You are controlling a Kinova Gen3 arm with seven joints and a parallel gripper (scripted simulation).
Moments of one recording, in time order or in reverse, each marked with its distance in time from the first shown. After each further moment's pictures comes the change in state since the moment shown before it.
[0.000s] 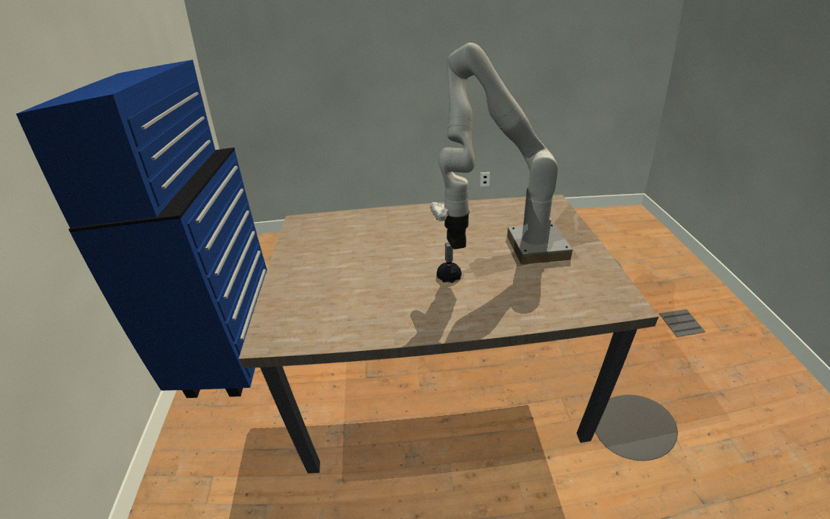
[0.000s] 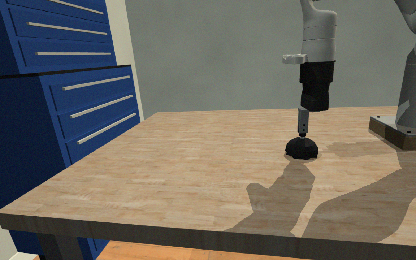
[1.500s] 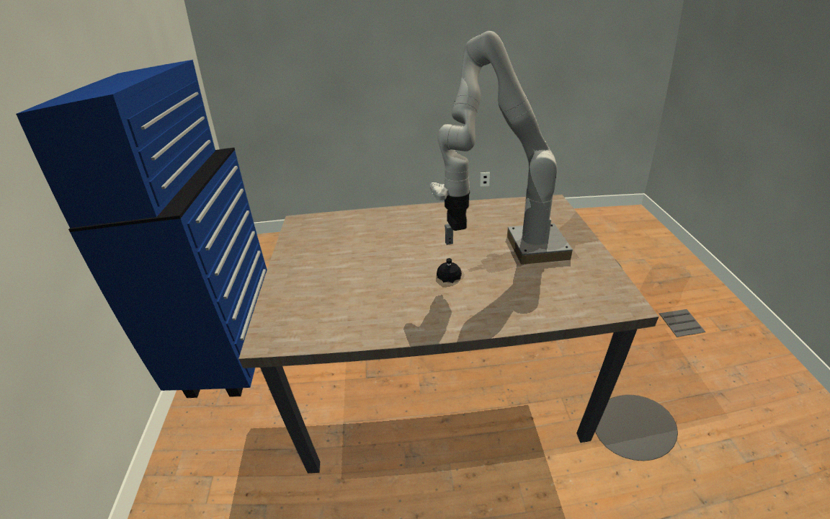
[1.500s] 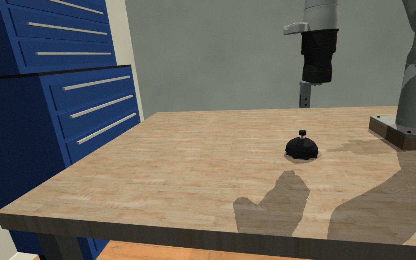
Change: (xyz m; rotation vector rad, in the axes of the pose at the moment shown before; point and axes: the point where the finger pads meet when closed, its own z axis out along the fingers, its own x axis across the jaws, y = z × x) arm 0.000 0.001 -0.068 -0.002 -0.001 0.000
